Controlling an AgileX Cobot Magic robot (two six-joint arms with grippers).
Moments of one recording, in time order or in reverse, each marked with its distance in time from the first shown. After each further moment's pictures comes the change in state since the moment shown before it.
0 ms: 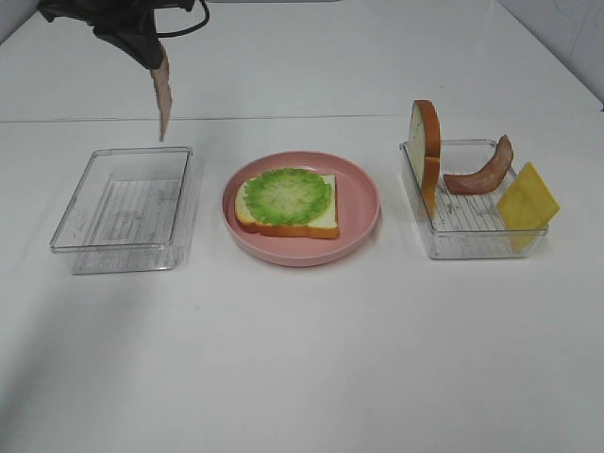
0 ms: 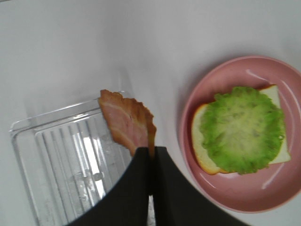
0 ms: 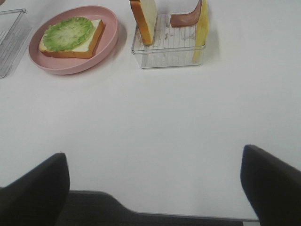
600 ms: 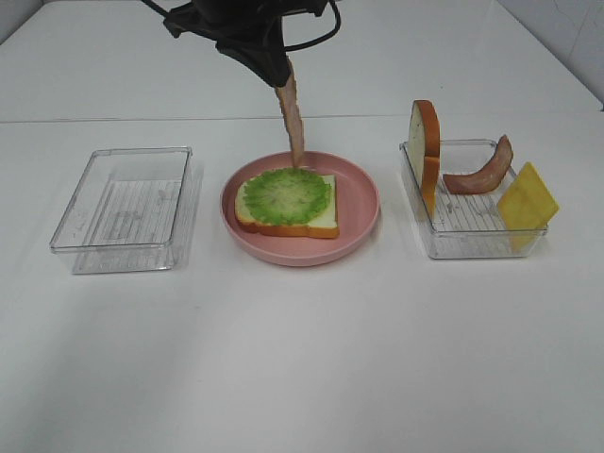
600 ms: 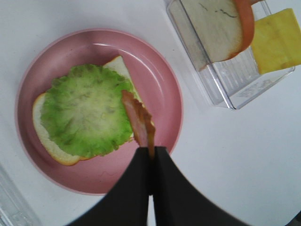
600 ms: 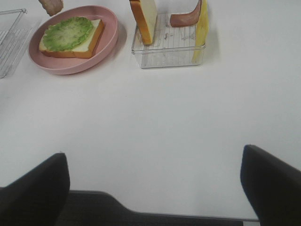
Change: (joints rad) left arm -0.225 -0.011 0.000 -0.150 0.000 -0.001; right arm 0.000 0.000 0.000 0.000 0.000 0.000
